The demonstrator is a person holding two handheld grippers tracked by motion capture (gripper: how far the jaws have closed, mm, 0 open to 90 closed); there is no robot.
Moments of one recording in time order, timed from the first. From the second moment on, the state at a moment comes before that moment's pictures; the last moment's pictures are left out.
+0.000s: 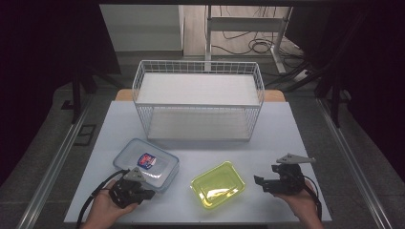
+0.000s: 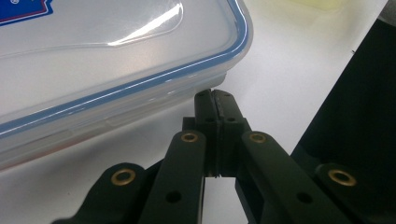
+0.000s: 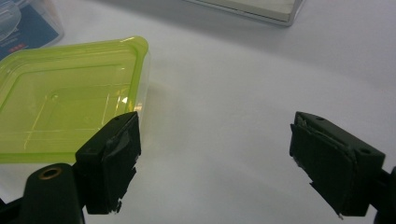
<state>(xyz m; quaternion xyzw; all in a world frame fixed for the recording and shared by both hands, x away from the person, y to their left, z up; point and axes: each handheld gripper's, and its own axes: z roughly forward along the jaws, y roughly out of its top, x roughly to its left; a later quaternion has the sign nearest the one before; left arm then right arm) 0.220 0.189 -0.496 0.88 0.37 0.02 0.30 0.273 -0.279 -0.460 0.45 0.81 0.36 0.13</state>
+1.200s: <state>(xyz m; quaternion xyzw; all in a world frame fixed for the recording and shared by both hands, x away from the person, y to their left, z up) 0.263 0.159 -0.500 0.87 0.40 0.00 0.30 0.275 -0.279 -0.463 0.45 0.81 0.35 0.13</state>
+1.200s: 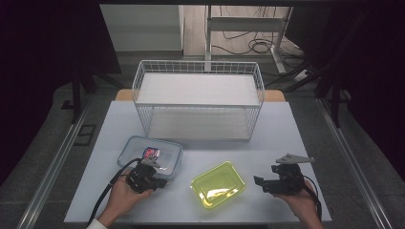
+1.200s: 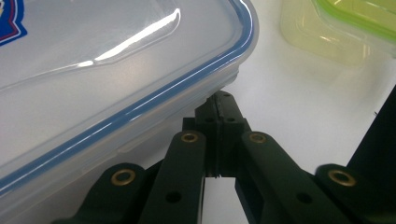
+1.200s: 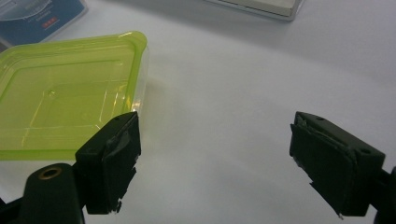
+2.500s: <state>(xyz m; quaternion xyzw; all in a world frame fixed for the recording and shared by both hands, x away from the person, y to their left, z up) 0.283 0.315 -0.504 0.77 0.55 0.06 0.32 0.275 -0.278 -0.464 0.46 0.81 0.34 0.13</state>
